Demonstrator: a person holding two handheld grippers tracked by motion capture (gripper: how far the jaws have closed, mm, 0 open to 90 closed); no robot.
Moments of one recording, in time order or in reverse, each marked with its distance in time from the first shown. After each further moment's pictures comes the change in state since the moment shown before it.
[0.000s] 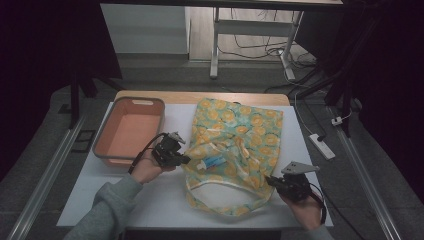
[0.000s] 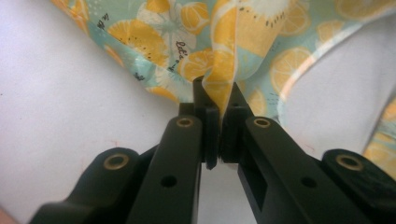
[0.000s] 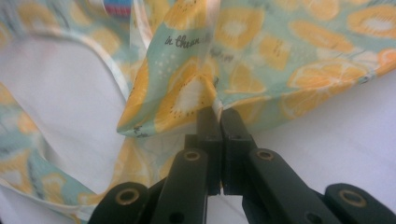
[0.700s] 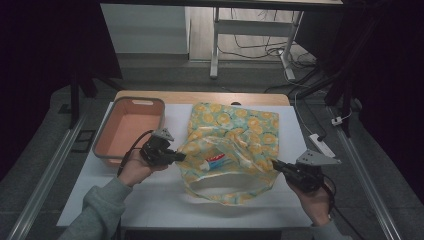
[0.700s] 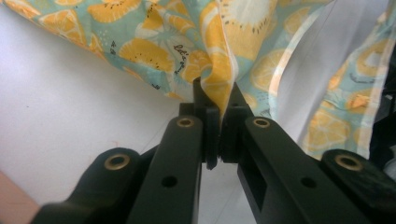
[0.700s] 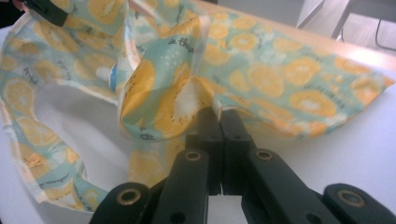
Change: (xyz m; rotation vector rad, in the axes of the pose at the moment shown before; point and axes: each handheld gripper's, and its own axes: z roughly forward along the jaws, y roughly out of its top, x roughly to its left) left arm -0.005 -0.006 -0.045 -0.137 -0.039 0.003; right arm -0.008 0.035 -0.036 -0.195 -0.005 -0.029
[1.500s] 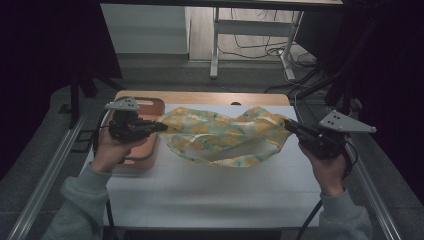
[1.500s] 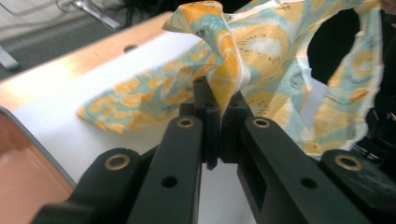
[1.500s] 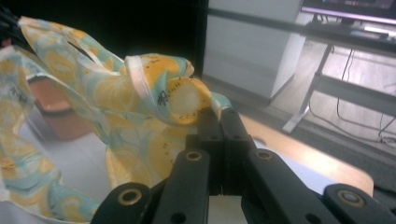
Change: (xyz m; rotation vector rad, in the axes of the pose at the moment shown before) left arm 0.005 0.031 -0.101 -0.305 0.055 0.011; right arm -0.013 0.108 -0.040 -0.237 -0.051 -0.073
